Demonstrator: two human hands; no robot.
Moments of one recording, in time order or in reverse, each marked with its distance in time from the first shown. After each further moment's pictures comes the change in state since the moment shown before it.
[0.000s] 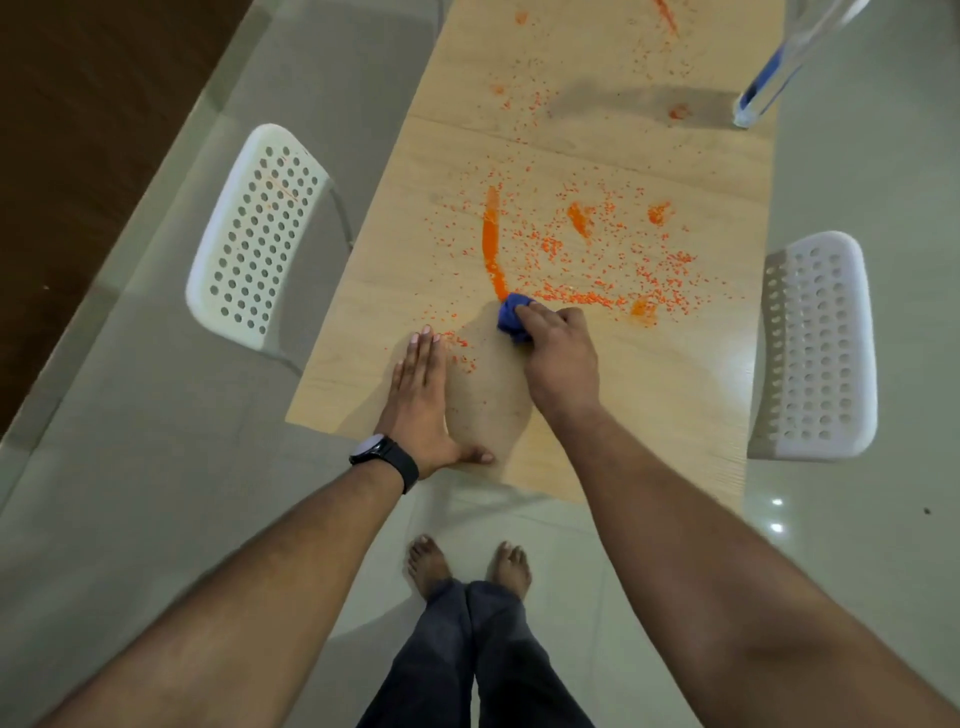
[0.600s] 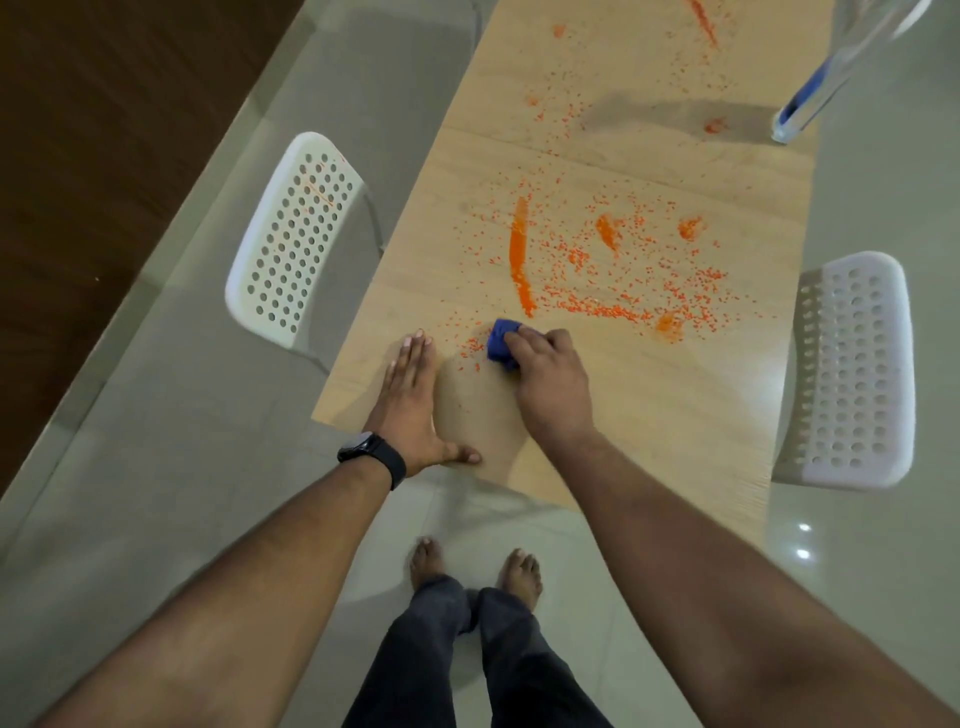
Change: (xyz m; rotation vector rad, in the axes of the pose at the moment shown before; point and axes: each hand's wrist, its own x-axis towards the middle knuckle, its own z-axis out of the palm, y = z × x) left_hand -0.004 -0.029 -0.018 -0.008 0.010 -0.057; right_hand -0.010 -0.023 0.017 -0.103 -0.077 -0.144
